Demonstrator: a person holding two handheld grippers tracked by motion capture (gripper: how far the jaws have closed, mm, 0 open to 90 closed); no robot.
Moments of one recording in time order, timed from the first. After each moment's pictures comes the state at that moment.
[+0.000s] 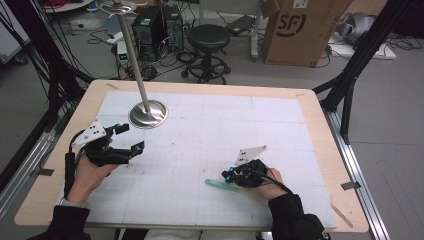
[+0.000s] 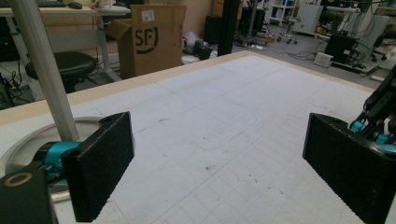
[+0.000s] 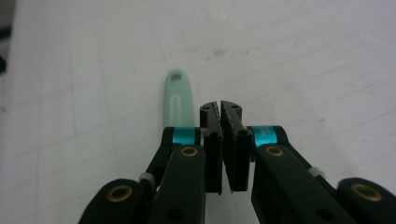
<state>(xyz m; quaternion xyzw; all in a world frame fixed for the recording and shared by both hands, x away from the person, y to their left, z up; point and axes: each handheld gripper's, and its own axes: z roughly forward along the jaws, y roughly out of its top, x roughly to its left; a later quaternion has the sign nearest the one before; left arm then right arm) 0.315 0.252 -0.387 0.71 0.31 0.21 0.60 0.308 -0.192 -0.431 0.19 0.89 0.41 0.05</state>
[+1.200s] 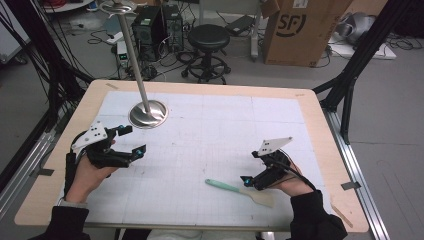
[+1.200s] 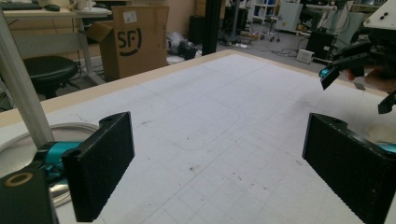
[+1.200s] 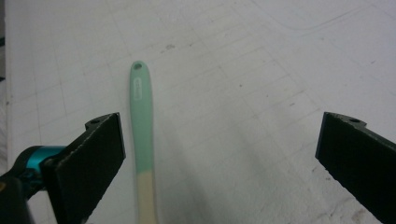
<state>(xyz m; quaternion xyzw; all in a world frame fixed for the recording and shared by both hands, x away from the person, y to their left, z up) 0.313 0.247 -0.386 0.72 0.28 0.19 0.61 0.311 -0.240 -0.403 0.23 0.89 0.39 0.07</state>
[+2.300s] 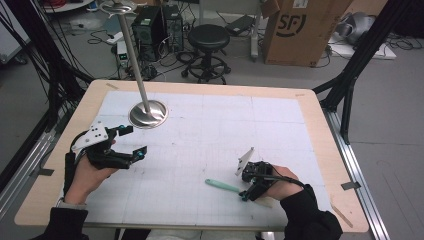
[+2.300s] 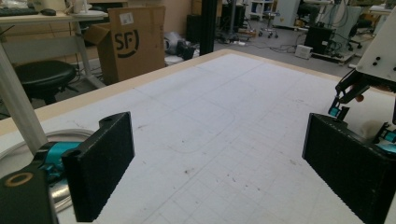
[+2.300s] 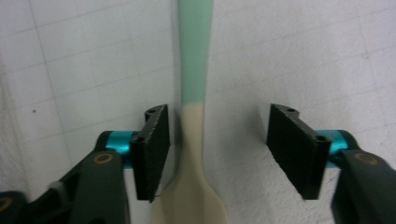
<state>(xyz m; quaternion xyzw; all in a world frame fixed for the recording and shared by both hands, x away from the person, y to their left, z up) 0.308 0.244 -0.379 0.72 0.27 0.20 0.60 0.298 -0.194 -0.414 0.14 0.98 0.16 0.02</state>
